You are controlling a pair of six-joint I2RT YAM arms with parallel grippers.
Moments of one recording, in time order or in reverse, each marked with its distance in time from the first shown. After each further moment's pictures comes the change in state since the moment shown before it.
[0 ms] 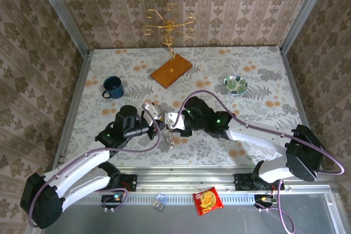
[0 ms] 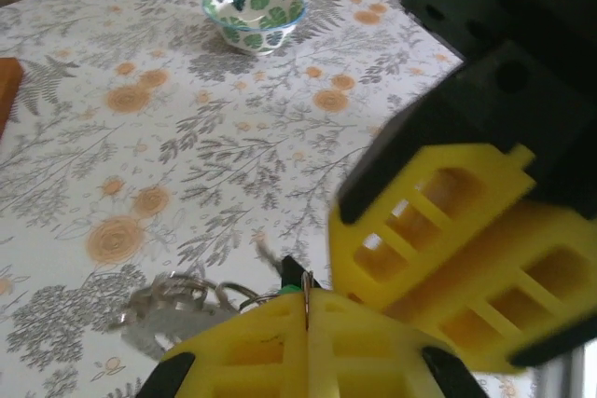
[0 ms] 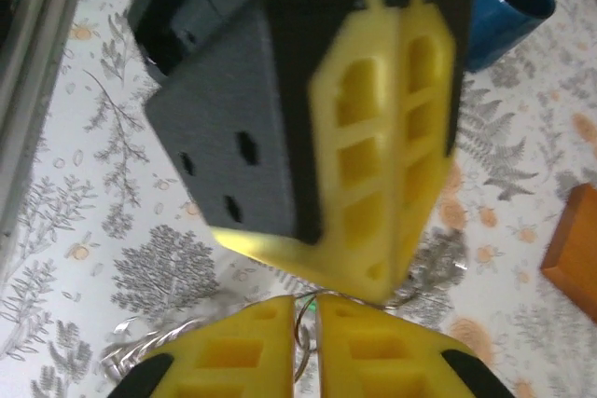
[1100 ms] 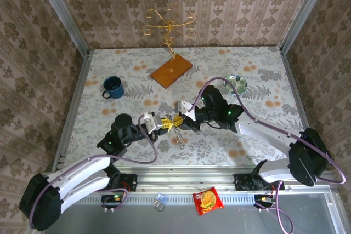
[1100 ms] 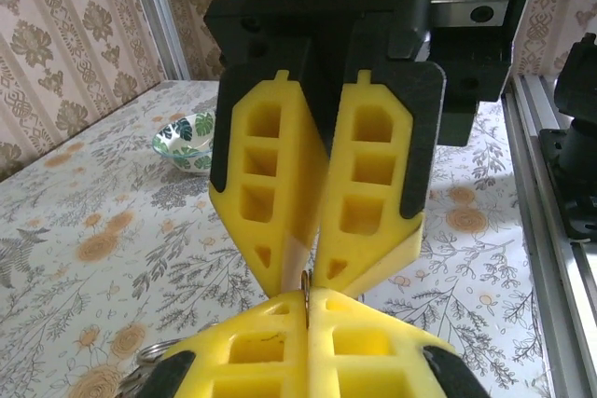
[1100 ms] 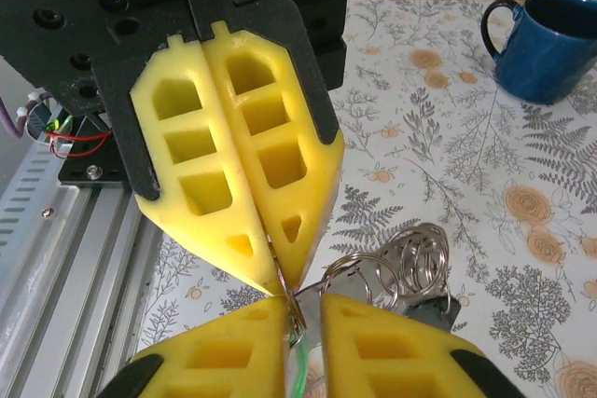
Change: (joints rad) left arm -0.012 -0.041 -0.171 0.386 0.180 0.136; right arm -0.211 -0.051 -0.039 0.031 -0.430 0.127
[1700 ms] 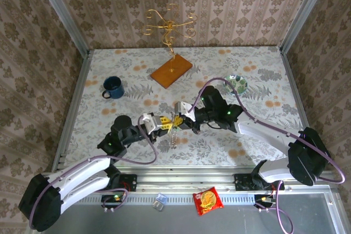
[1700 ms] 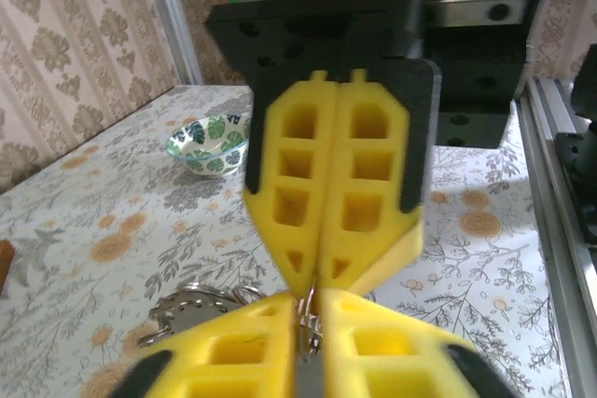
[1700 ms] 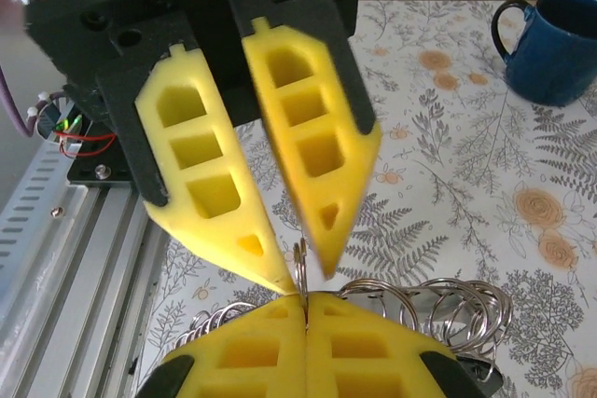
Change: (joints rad) left arm 0.000 -0.019 -0.022 -0.025 -0.053 0.016; right arm 0.004 0.006 -0.001 -0.034 -0.002 -0.018
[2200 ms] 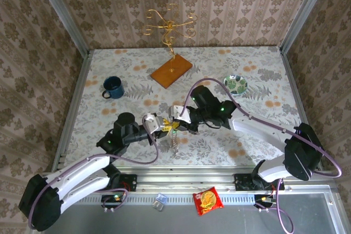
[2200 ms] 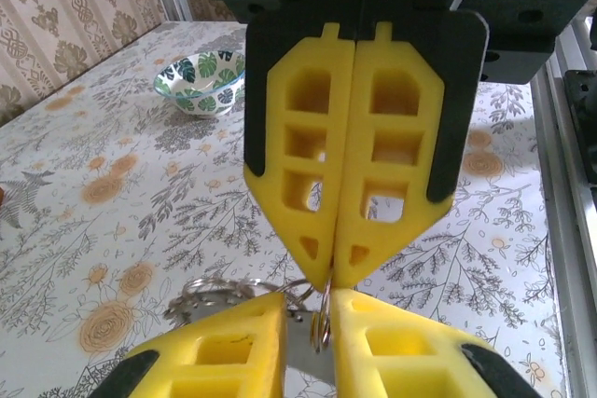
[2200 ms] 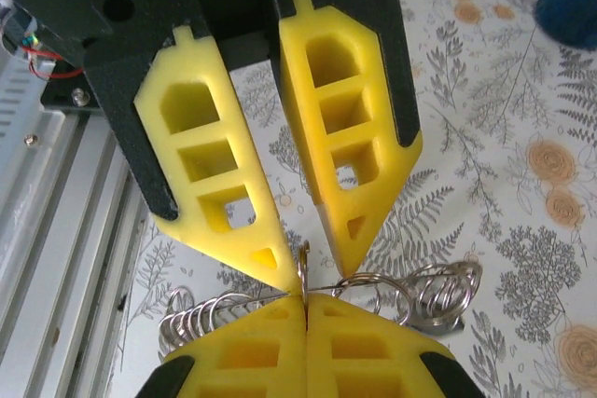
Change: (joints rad) left arm 0.000 0.024 0.058 -0.172 -0.001 0.066; right arm 0.070 0.076 0.151 -0.235 0.142 -0.124
